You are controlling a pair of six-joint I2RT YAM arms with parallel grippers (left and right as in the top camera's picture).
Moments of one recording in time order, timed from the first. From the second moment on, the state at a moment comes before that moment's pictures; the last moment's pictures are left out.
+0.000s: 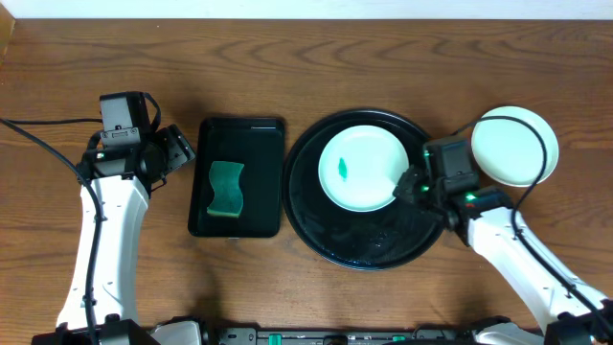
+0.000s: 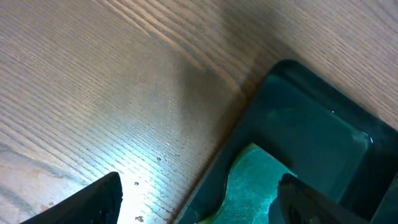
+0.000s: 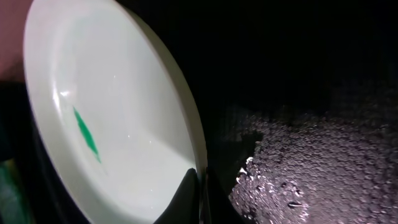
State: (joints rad) left arm 0.16 1.39 1.10 -0.78 -0.06 -0.39; right arm 0.33 1.39 0.73 -0.38 -0.10 0.85
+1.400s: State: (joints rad) left arm 0.16 1.39 1.10 -0.78 -0.06 -0.39; right arm 0.38 1.54 0.95 -0.64 -0.12 0.60
